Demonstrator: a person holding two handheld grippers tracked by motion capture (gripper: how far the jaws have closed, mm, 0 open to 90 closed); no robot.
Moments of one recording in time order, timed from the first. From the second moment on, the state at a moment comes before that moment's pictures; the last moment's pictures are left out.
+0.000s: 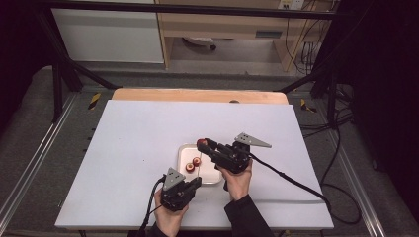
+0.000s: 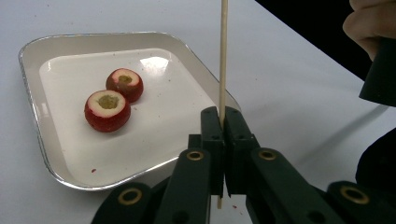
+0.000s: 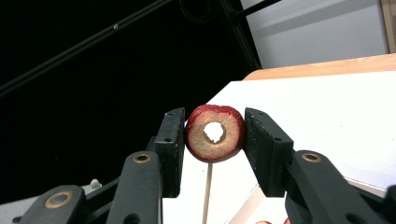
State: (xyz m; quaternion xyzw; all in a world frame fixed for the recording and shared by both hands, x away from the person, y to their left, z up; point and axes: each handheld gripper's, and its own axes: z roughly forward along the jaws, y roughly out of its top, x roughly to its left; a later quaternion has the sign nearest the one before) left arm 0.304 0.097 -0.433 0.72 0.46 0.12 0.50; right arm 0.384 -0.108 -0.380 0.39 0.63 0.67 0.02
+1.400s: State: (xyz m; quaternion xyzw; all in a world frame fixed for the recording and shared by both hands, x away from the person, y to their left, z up) left arm 0.316 0.109 -0.430 0.73 0.45 0.15 0.50; right arm 0.365 -0.089 -0.421 0.37 0.71 0.60 -0.03
